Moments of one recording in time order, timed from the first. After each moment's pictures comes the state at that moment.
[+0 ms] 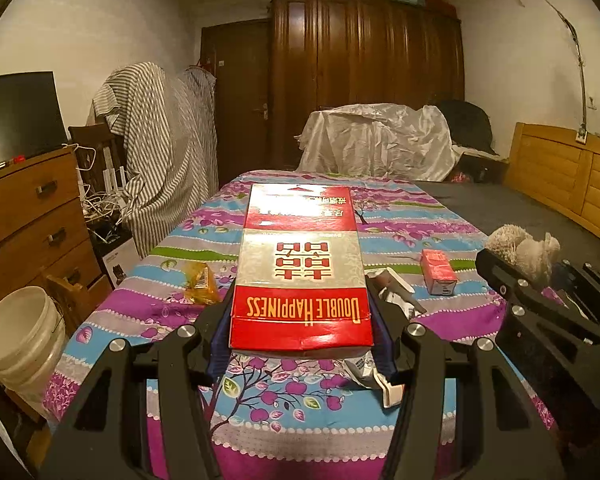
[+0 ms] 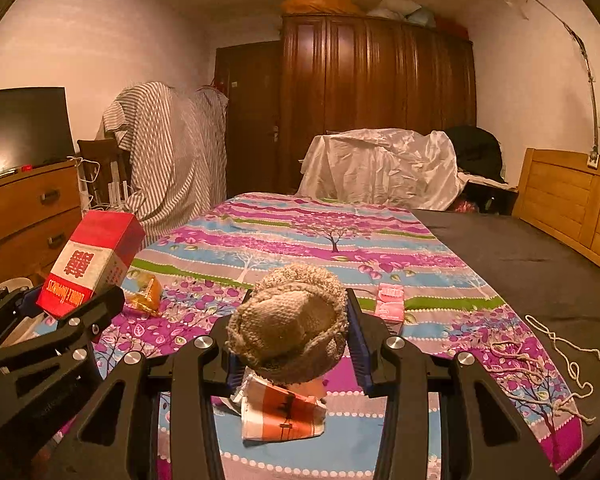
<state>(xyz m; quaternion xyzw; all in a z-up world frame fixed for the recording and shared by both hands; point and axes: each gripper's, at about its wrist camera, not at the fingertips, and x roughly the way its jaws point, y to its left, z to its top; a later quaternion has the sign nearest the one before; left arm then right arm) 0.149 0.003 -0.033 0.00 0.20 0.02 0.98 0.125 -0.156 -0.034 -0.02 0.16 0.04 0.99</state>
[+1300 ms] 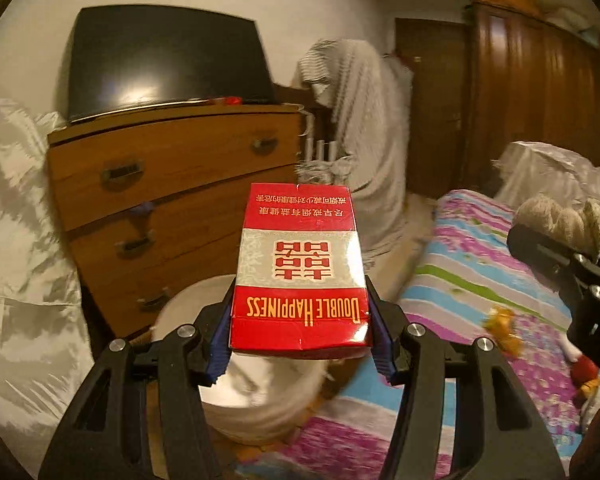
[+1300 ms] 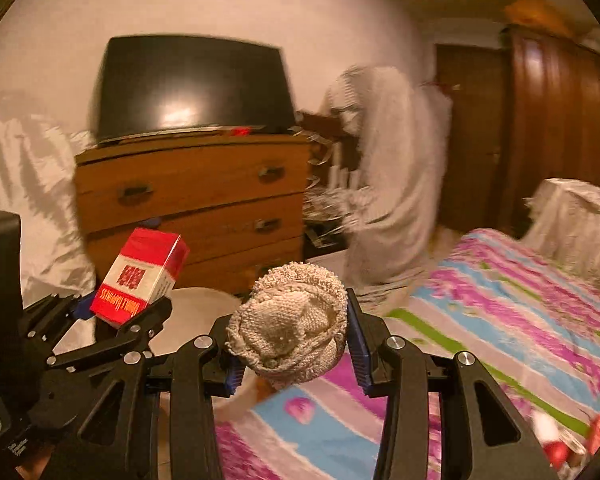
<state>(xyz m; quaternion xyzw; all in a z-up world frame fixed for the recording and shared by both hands) 0.091 0.359 0.021 -0.09 0.22 0.32 0.92 0.155 0.330 0.068 -0.12 0.19 0.41 0.89</state>
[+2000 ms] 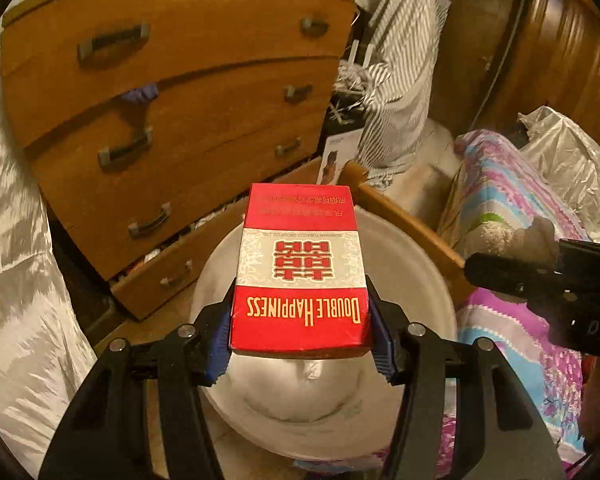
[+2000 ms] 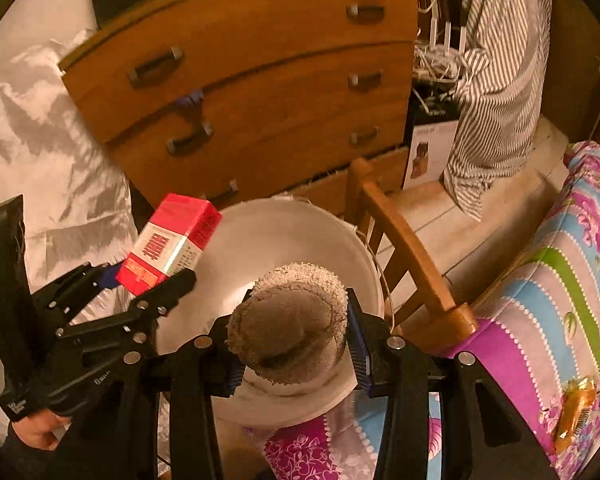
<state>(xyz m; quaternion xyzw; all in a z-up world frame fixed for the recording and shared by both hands) 0.114 0.542 -0.060 -0.20 0.38 0.27 0.86 0.256 0.565 -0.047 -0.20 0.45 0.47 0.73</state>
